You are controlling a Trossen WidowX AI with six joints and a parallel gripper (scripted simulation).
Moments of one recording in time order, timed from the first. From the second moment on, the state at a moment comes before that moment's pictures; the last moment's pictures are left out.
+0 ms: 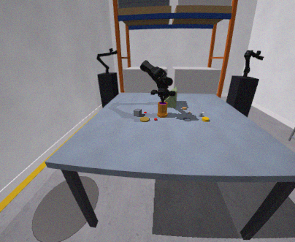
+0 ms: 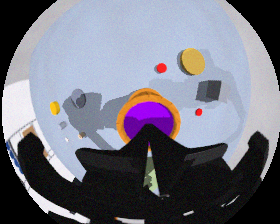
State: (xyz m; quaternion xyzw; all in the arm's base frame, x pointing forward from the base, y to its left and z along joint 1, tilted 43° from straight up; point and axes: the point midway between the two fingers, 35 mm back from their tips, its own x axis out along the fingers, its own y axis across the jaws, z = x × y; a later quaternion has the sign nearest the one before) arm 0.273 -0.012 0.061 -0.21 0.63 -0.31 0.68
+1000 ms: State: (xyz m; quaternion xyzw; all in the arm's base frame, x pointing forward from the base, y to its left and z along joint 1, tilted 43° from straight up) arm 0.273 -0.013 0.059 -0.21 0.63 -0.31 0.68
